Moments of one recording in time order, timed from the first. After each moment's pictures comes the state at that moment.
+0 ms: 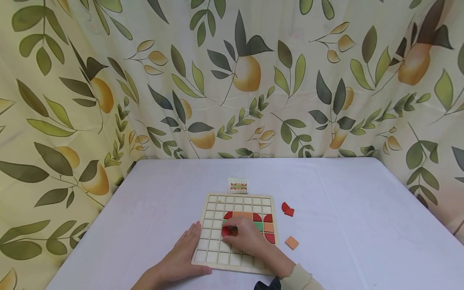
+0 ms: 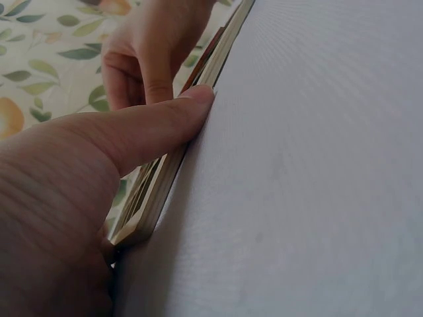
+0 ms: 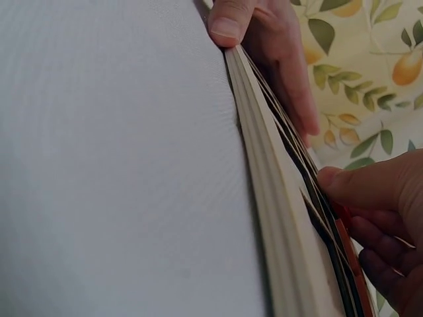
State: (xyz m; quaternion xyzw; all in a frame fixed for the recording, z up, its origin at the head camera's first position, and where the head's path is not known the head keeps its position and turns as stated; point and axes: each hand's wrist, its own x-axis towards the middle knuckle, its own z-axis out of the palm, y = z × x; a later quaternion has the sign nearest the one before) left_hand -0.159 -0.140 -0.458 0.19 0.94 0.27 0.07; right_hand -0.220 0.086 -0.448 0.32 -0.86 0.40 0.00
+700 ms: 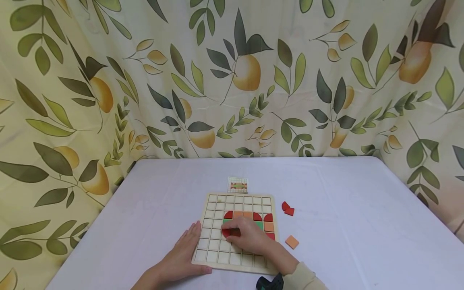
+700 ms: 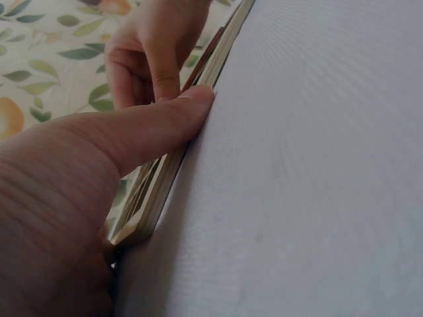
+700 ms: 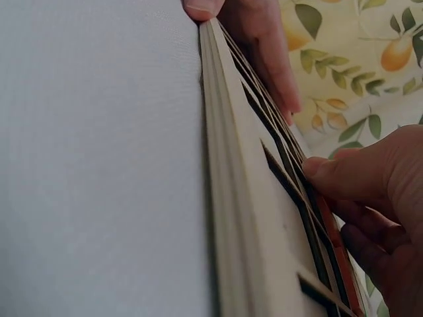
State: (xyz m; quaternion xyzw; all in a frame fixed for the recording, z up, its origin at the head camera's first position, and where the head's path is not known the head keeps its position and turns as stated) left_hand -0.160 -0.141 -0.458 0.19 0.94 0.28 0.07; right_hand -0.225 0.095 -0.445 0.37 -0.84 0.39 -0.05
